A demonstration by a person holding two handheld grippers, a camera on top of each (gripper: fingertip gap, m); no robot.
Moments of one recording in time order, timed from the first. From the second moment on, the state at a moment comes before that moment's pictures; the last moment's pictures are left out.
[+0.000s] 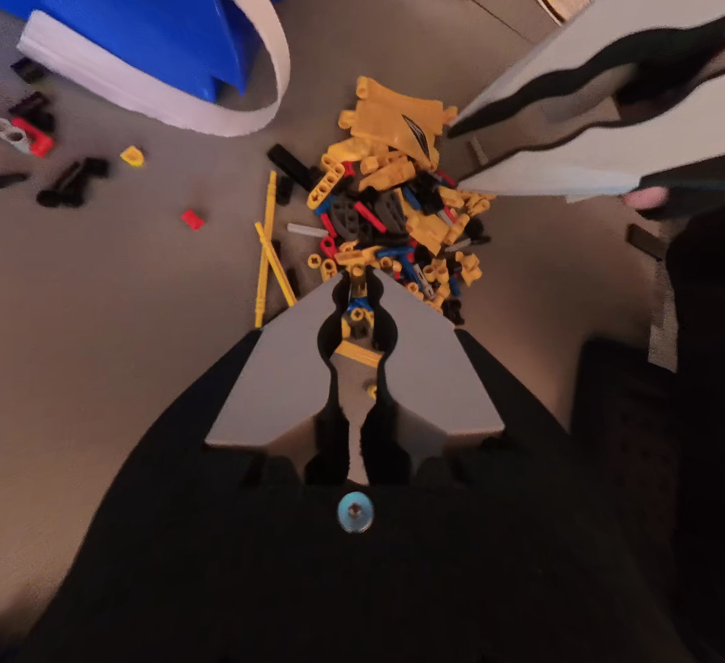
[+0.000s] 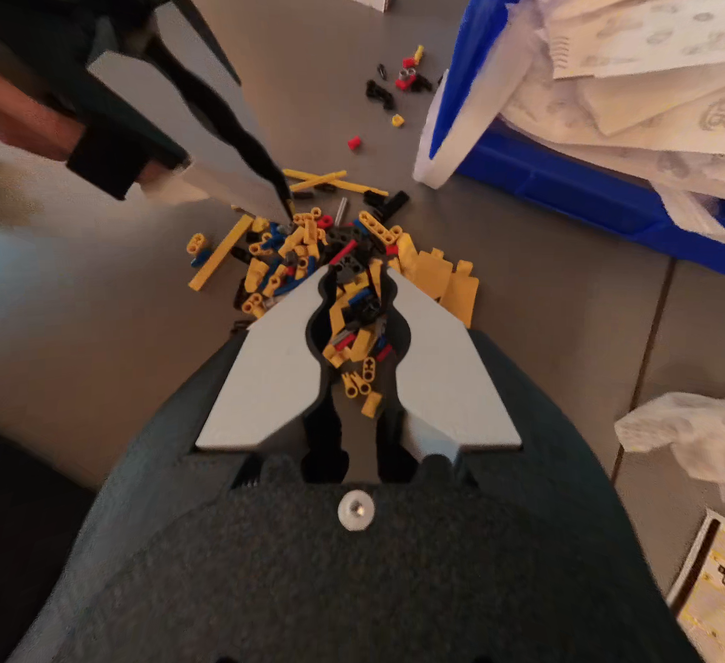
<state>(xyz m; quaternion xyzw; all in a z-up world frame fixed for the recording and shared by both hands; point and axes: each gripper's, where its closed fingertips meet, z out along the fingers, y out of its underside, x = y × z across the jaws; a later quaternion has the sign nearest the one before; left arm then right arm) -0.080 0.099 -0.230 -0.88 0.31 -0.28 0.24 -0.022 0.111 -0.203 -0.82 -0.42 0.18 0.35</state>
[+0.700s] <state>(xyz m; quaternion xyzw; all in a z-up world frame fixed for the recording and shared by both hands) -0.306 -0.055 -0.122 -0.76 0.19 -0.30 0.55 -0.211 -0.039 -0.153 -0.61 -0.64 0.37 0.30</state>
